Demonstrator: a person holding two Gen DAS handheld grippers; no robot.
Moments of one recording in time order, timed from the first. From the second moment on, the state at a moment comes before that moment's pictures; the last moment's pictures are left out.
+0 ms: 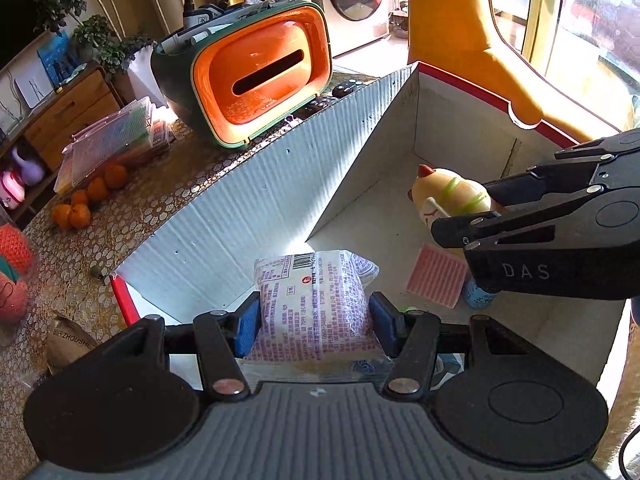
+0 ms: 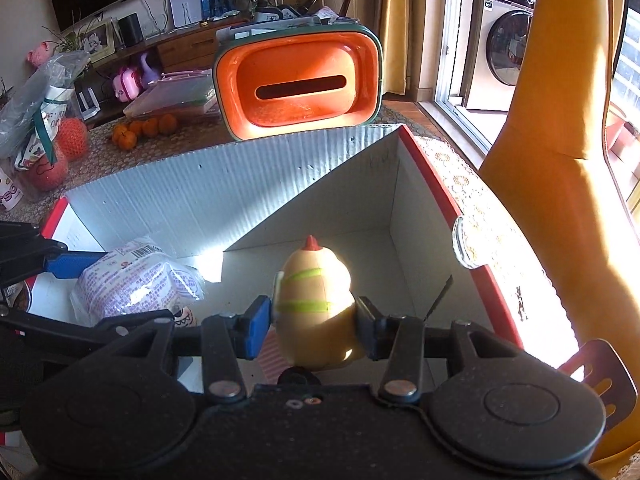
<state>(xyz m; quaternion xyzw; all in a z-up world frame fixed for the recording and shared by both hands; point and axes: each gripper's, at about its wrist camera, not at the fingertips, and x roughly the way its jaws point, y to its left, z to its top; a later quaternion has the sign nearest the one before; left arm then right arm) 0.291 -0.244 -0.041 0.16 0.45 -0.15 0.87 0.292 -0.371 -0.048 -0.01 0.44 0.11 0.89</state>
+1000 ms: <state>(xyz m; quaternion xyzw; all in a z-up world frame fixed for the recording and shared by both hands) 0.260 -0.233 -0.017 0.11 0.44 -0.18 0.87 0.275 -0.373 -0.032 0.01 0.42 0.11 0.90</state>
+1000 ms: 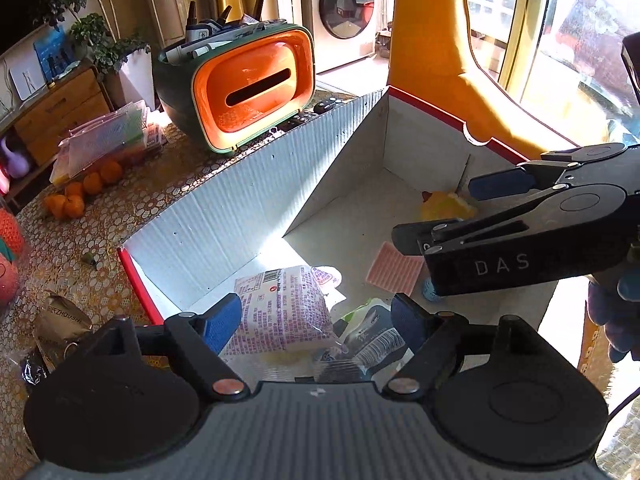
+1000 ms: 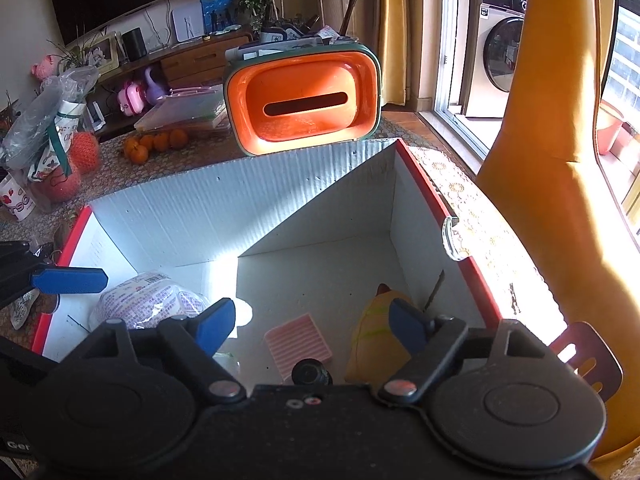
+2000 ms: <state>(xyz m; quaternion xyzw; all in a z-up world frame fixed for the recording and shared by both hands) 0.198 -0.193 0.026 0.08 0.38 -0.18 0.90 0.219 -0.360 0.012 0.01 0.38 0.12 0.92</state>
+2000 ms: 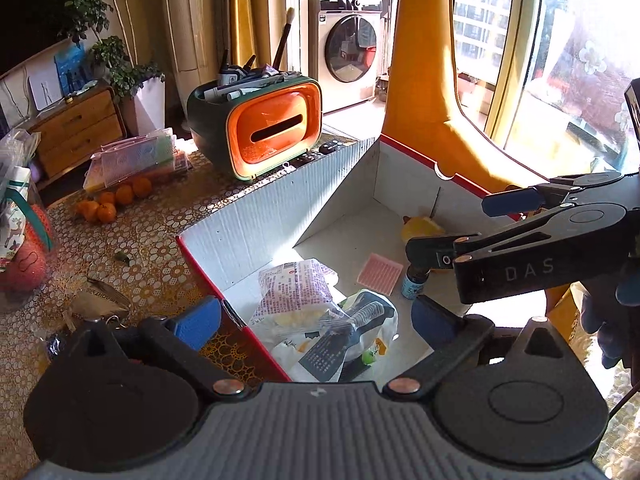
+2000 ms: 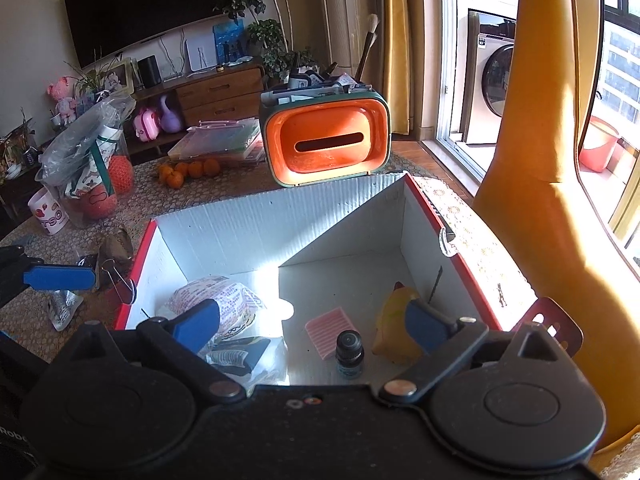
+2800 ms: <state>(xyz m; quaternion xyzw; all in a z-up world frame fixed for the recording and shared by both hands) 0.141 -0.087 0.035 0.04 0.38 -0.14 0.91 0.168 -0.295 0.040 0.00 0.36 0.16 0.92</state>
